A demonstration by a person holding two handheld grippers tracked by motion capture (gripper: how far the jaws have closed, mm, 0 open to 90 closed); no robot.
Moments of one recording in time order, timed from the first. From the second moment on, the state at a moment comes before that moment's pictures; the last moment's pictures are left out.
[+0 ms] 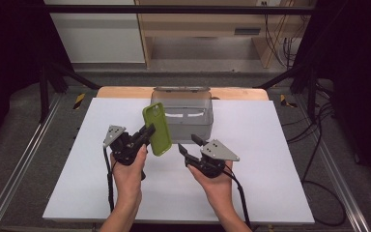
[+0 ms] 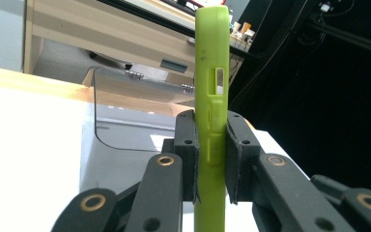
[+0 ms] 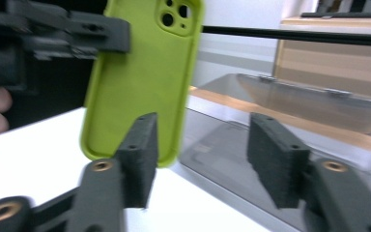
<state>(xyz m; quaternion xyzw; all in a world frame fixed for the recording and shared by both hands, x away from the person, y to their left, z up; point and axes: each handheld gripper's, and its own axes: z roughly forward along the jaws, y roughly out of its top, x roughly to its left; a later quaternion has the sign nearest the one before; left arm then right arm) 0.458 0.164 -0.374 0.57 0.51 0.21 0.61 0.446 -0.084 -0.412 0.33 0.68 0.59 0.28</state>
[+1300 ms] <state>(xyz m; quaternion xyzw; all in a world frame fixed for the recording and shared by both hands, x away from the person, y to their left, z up) 0.497 0.161 -0.306 0.64 0.49 0.25 0.54 0.433 -0.202 -0.425 0.38 0.67 0.54 0.34</state>
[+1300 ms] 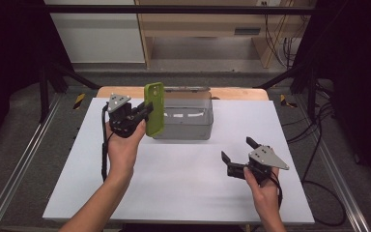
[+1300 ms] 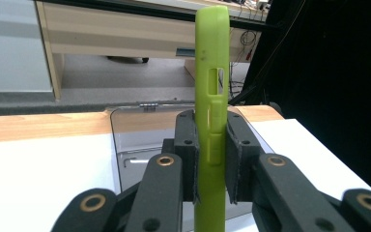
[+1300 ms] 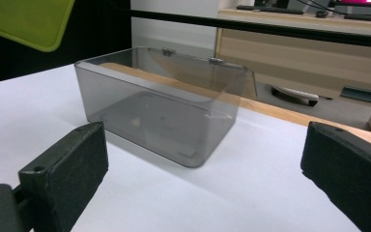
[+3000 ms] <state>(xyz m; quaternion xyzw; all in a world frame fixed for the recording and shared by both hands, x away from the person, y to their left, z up) 0.599 0.119 -0.306 0.66 0.54 0.31 0.42 0.415 -0.241 -0.460 0.41 0.65 0.52 0.38</state>
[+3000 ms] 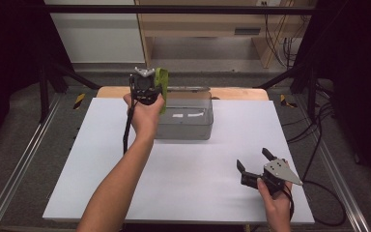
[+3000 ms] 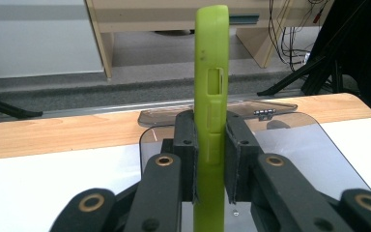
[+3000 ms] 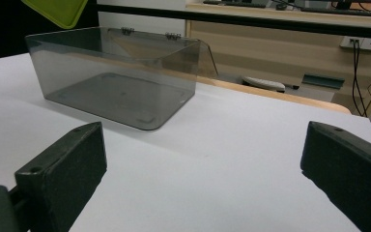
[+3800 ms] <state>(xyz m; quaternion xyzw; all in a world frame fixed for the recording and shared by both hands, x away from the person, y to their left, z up) 0.609 0.118 -0.324 0.67 0.54 0.31 0.41 0.415 -0.242 -0.461 0.42 0.65 0.51 0.38</state>
